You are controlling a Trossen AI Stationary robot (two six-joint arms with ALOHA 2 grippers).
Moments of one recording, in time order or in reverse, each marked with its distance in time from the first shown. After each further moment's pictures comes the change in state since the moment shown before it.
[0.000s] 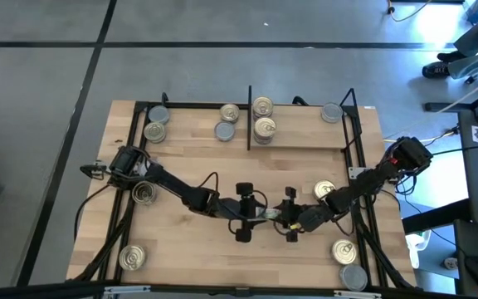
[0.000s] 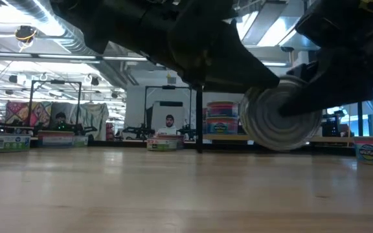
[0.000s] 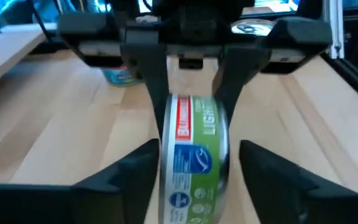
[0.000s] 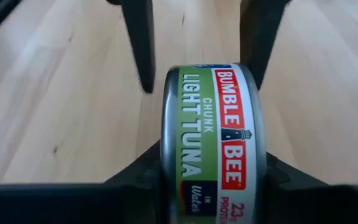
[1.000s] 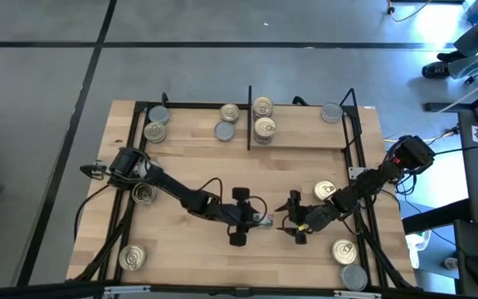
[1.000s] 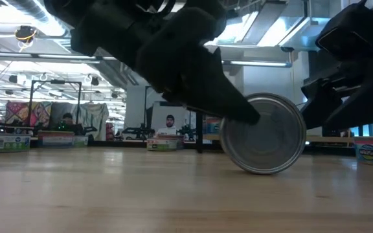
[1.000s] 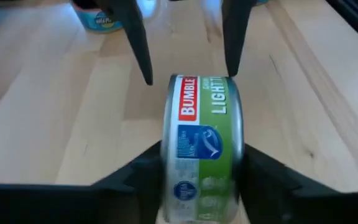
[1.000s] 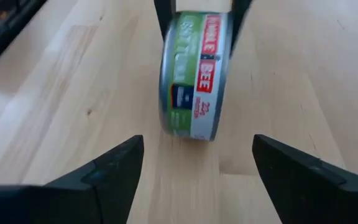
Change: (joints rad) left arm -0.030 0.007 0.000 -0.158 0.021 -0.047; right arm 0.034 -0.027 -0.116 0.085 -0.078 0.077
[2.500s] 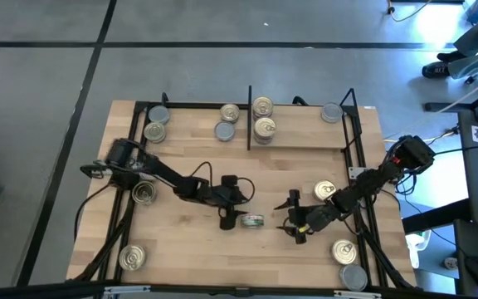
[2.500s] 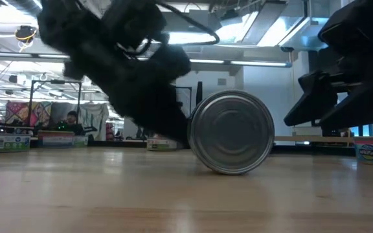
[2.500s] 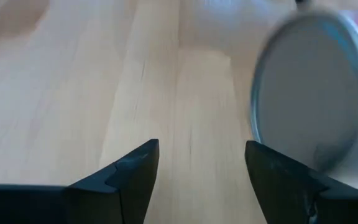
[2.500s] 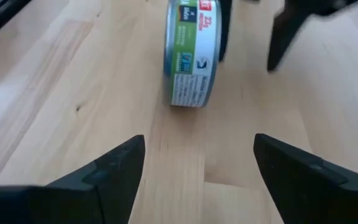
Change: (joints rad) left arm 0.120 -0.111 -0.256 0.071 0.141 -0.071; right arm 0.001 0.001 0.000 0.015 0.038 -0.137
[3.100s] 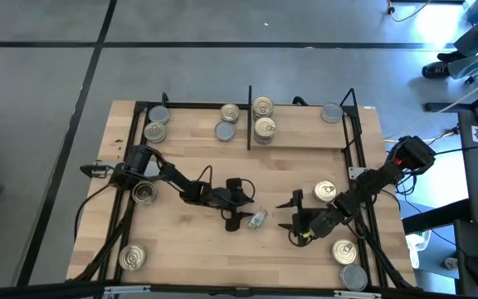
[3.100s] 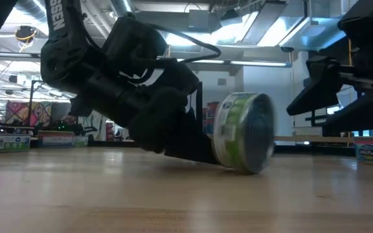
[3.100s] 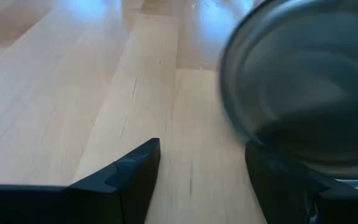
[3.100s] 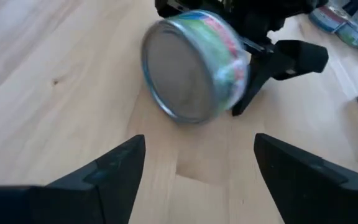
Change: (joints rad) left arm 0.015 0.225 -0.002 0.391 -0.004 -0.002; right arm 0.060 0.000 0.000 -0.024 0.167 -0.194
